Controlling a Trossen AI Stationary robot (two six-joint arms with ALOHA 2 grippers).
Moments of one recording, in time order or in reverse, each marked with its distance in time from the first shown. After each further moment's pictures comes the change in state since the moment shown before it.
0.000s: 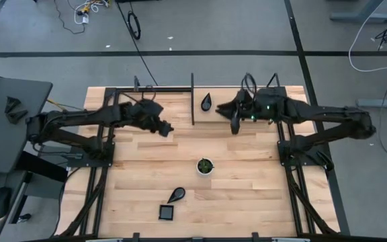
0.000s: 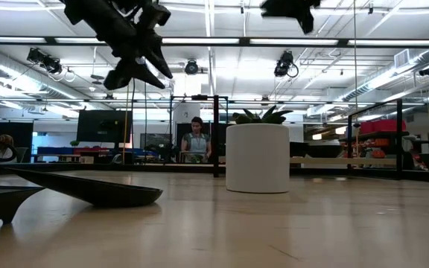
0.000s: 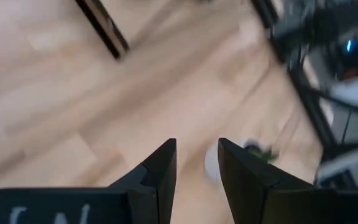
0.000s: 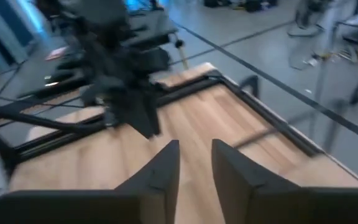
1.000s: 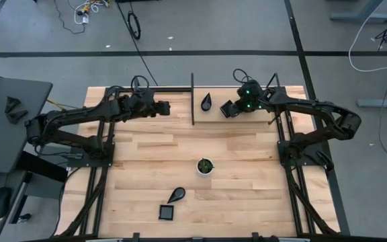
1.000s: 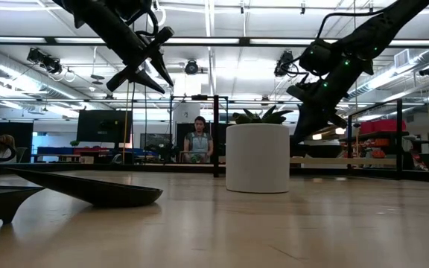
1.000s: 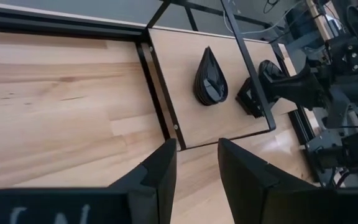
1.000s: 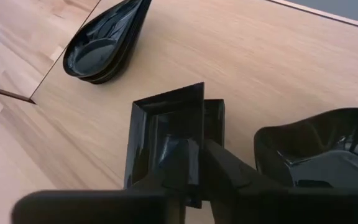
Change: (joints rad) left arm 0.115 0.000 0.000 0.073 -0.291 -0.116; right arm -0.527 0.232 -0.296 -0.046 -0.162 0.131
